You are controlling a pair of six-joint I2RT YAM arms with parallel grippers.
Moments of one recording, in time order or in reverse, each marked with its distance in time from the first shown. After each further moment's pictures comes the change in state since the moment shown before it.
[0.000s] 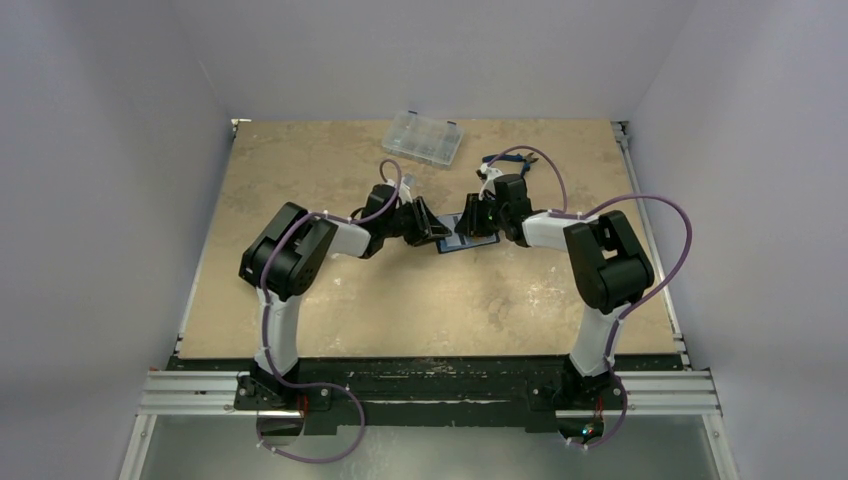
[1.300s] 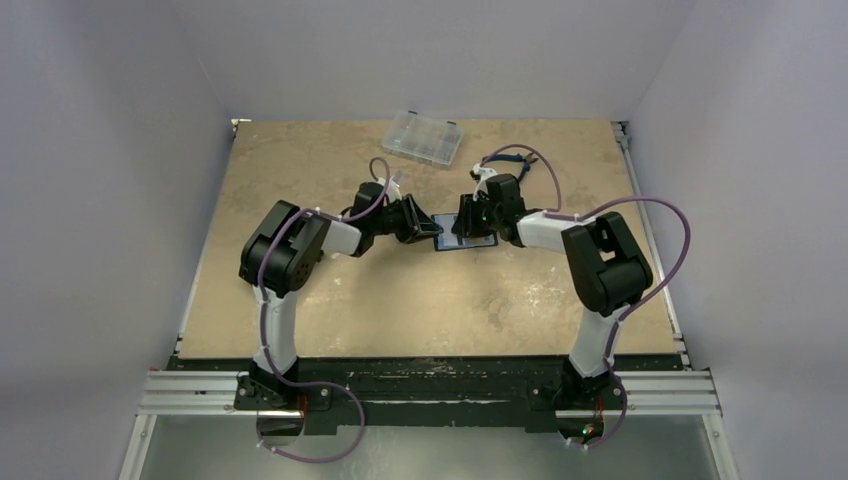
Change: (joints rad) left arm 0.070 -0.002 -0.032 0.060 0.105 -0.022; right arm 0.051 -0.010 0.033 -0.068 0.106 -0.032
